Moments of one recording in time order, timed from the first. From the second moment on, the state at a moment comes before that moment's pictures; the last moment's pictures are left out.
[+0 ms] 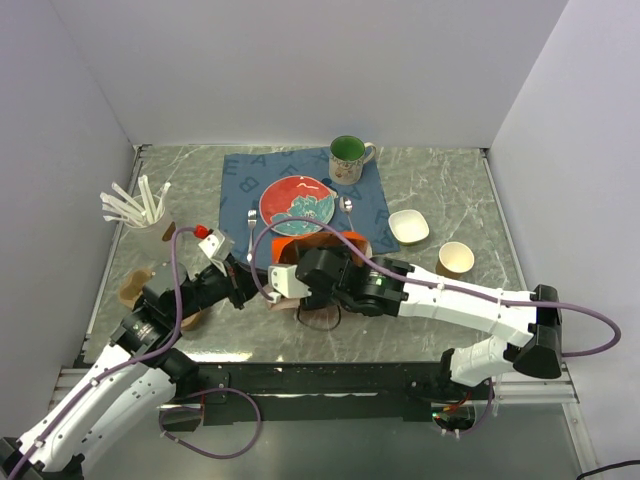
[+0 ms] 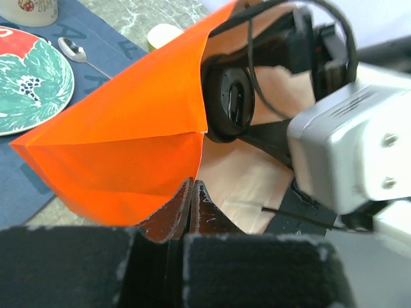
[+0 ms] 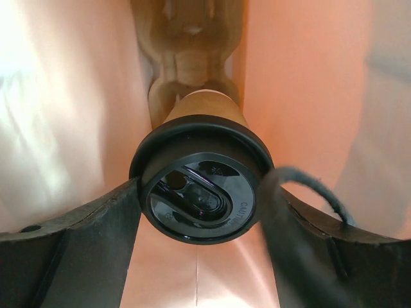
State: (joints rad) left arm -0.60 0.50 0.55 -0.14 0.37 -0.35; right arm 1.23 1.37 1.27 -0.81 0.47 -0.67
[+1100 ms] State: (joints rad) left arm -0.60 0.51 0.57 -0.23 0.32 -0.39; right arm 1.18 1.36 1.14 -0.60 0.38 -0.89
